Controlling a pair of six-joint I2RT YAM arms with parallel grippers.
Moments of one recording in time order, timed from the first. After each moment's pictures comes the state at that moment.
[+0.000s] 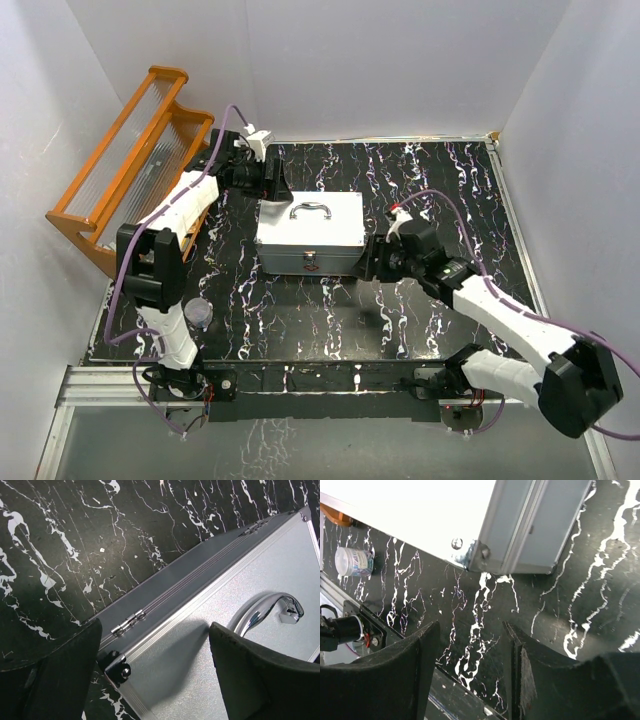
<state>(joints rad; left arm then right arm) -0.23 1.83 1.53 -0.52 0.55 -0.04 0.54 1.04 0.68 -0.29 -0.25 0.59</state>
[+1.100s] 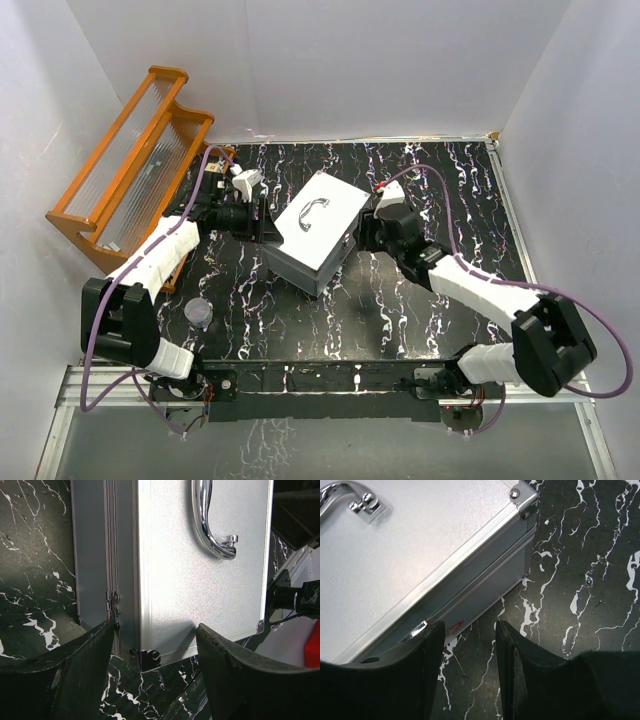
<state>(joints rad) -0.22 1.48 1.11 -0.53 0.70 -0.11 0.58 1.34 0.81 0.02 0.17 0.35</state>
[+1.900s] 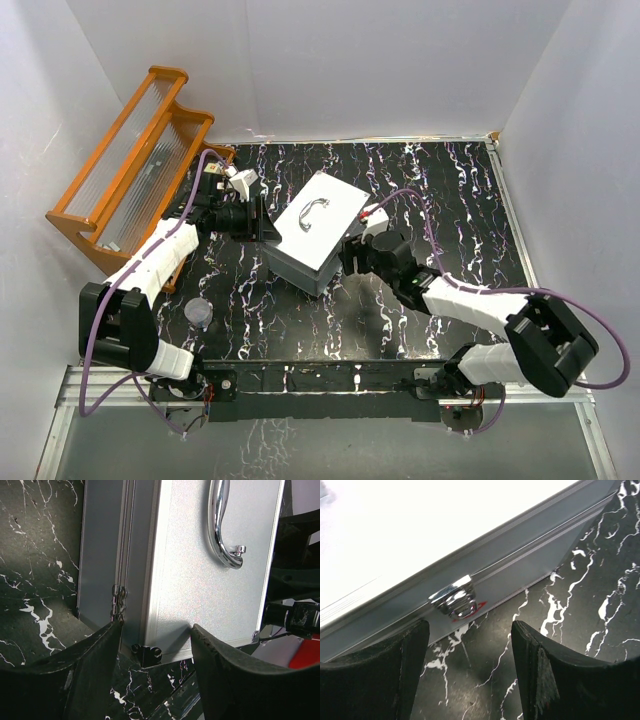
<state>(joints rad) -0.23 1.43 1.07 -0.52 0.62 -0.23 0.71 1.28 0.57 0.29 0.16 0.19</state>
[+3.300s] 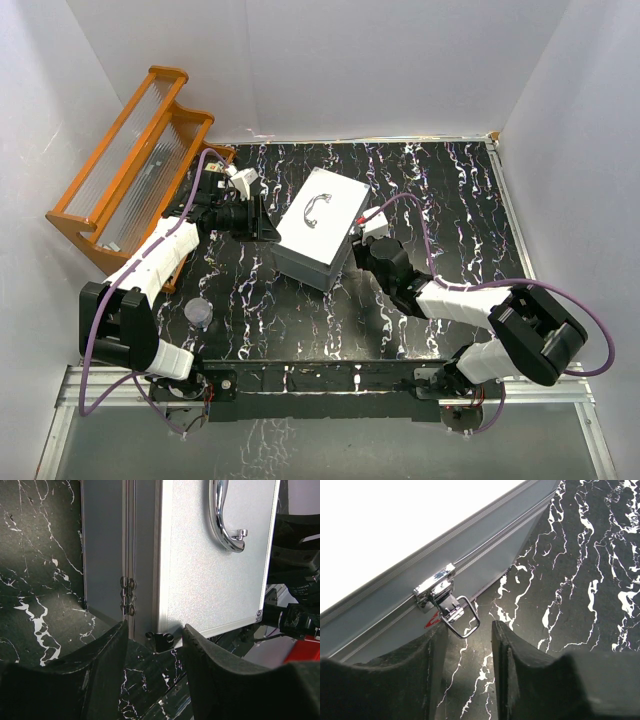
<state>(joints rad) -0.23 1.44 1.09 -0.54 0.62 -0.26 0.72 1.37 0.51 0.52 0.41 0.01</state>
